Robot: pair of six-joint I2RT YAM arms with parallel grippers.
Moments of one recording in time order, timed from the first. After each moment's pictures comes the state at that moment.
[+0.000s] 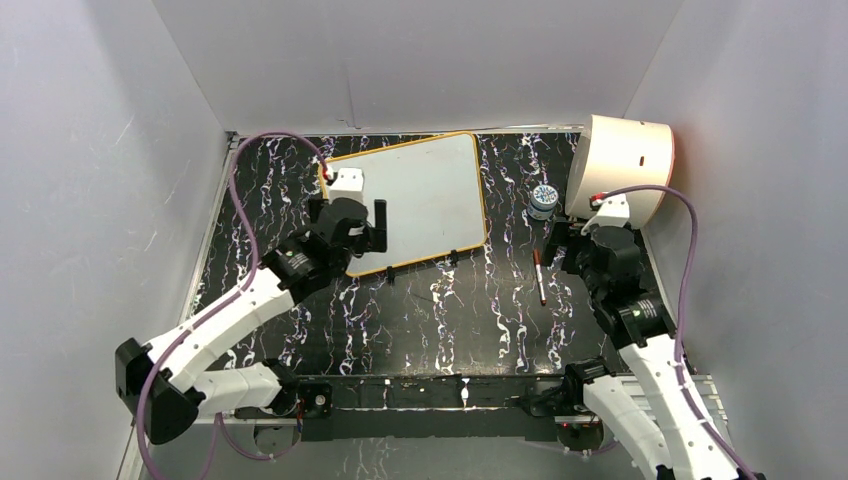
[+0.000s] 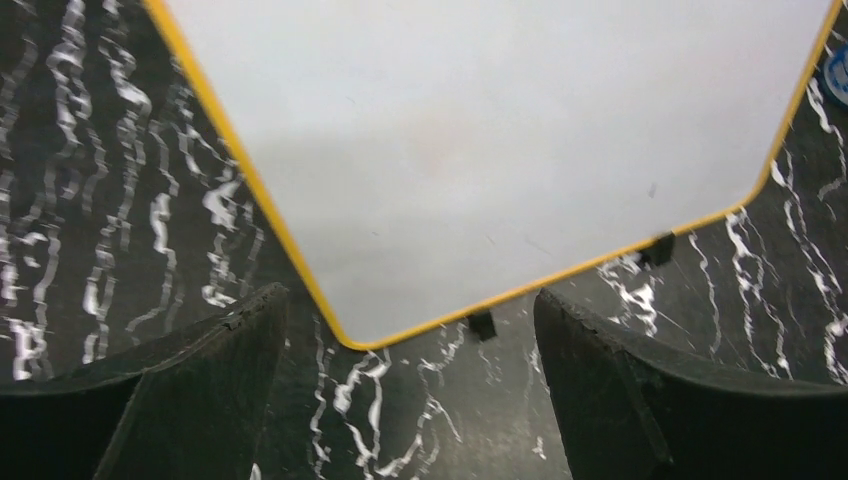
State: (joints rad) left arm -0.78 1.15 1.03 -0.50 -0.57 -0.38; right arm 0.30 0.63 0.74 -0.52 0.23 0.20
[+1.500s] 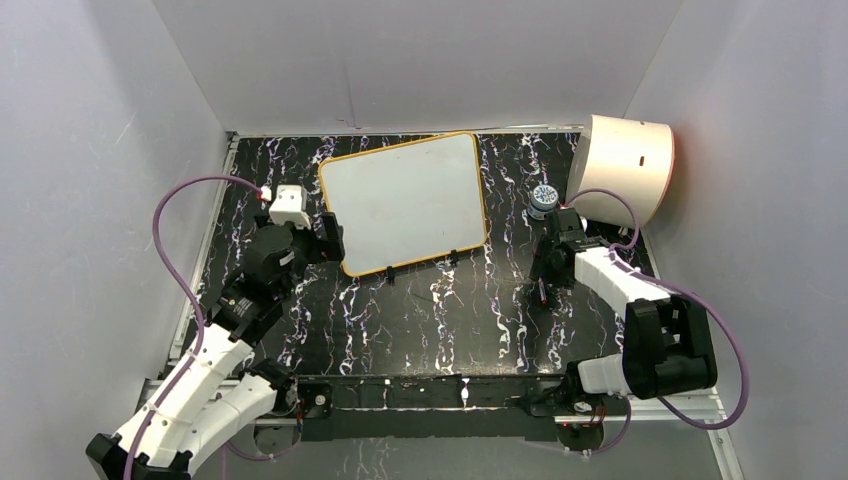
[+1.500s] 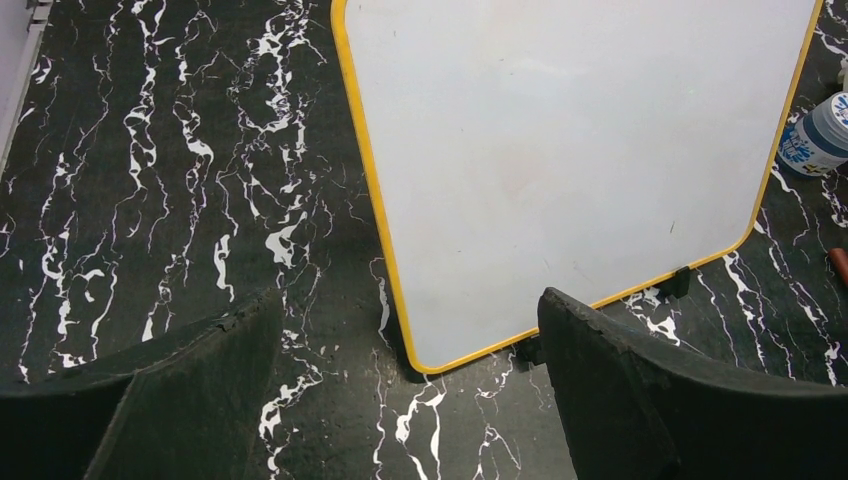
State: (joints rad) left arm -0.51 0.73 0.76 -0.33 -0.36 -0.18; right arm 0.21 1.34 0.71 -0.50 0.16 0.44
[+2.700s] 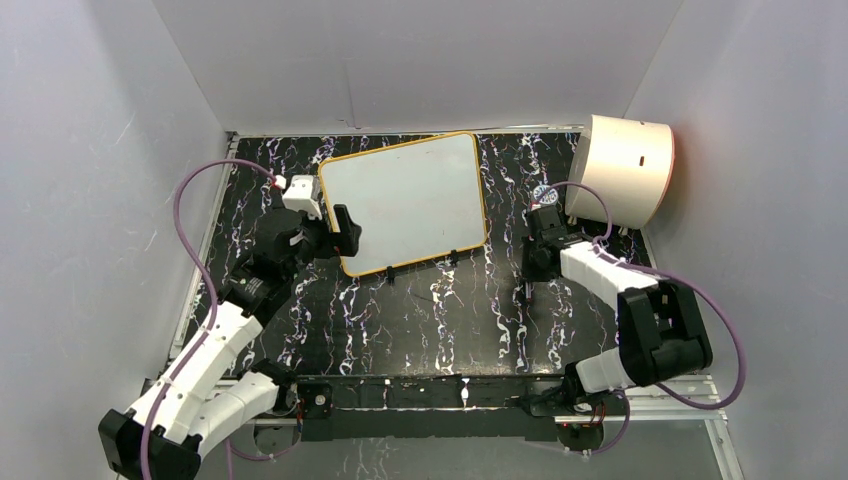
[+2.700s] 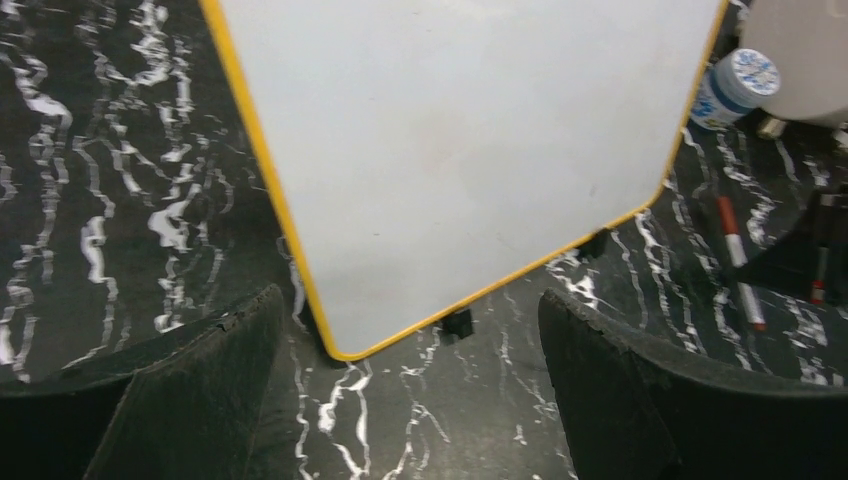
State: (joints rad) left arm -0.45 0.85 0.79 -0.33 -0.14 -0.27; right arm 0.31 1.44 0.75 -0.46 0.12 0.34
